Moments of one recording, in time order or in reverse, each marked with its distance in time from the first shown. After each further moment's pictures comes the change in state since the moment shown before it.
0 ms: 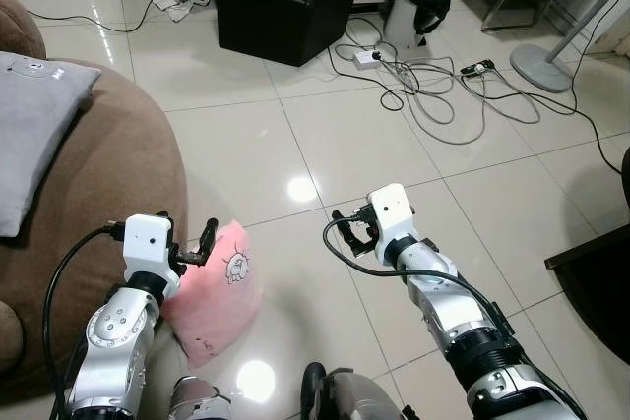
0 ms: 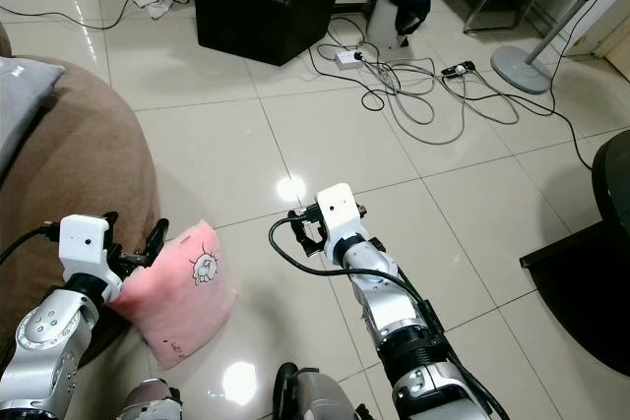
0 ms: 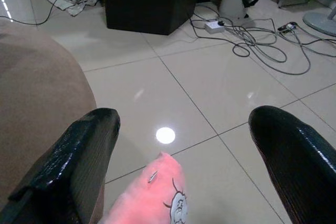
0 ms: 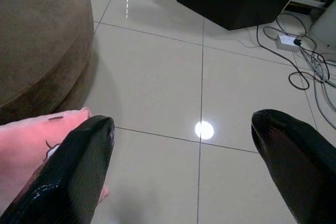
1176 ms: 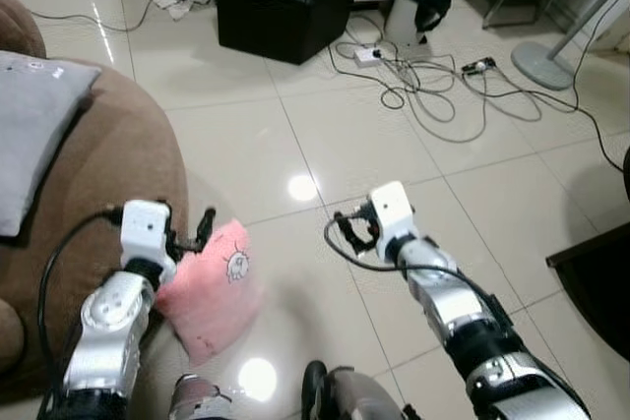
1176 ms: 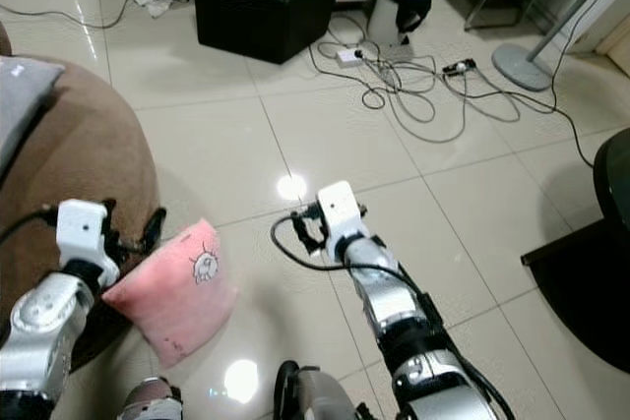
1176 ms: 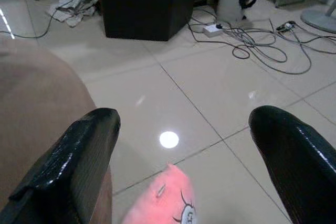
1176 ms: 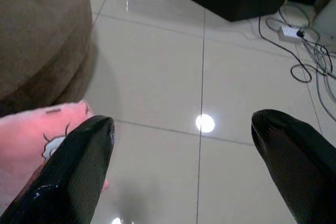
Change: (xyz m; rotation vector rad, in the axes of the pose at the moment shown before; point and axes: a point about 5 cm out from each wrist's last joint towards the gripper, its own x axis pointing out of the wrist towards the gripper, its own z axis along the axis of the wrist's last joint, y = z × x) left arm 0.012 0.009 0.014 0.040 -0.023 -0.017; right arm 0.006 -0.004 0.000 -0.004 0.026 0.006
